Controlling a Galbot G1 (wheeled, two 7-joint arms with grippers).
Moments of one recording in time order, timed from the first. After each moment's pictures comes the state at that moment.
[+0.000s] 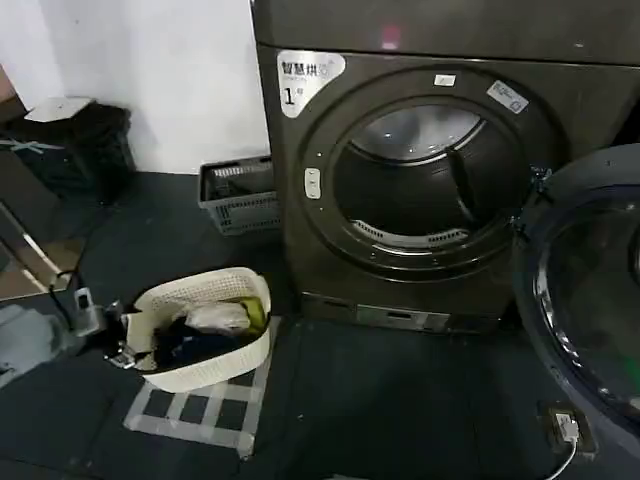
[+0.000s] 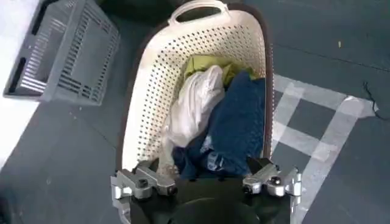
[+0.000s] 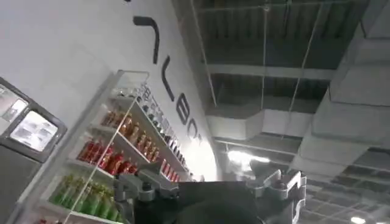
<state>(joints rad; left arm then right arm) 0.54 -0.18 0.36 -1.68 -0.33 0.33 0.53 -1.64 0.92 2.28 1.62 0.28 -0.05 -0.05</state>
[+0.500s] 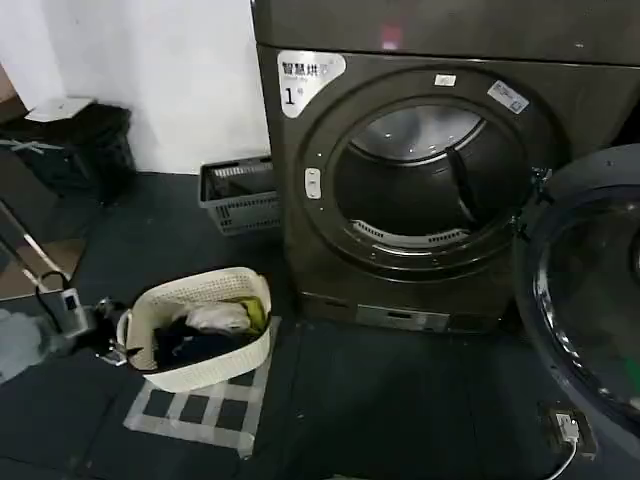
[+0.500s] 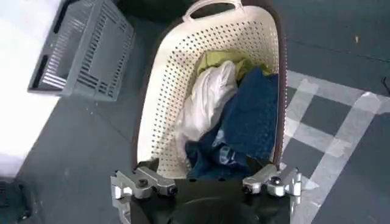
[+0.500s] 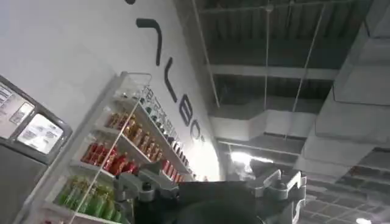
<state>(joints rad) 0.70 -0.16 0.20 -1.69 -0.33 0.32 0.50 -1.63 0.92 2.27 1.63 0.28 -0.05 -0.05</state>
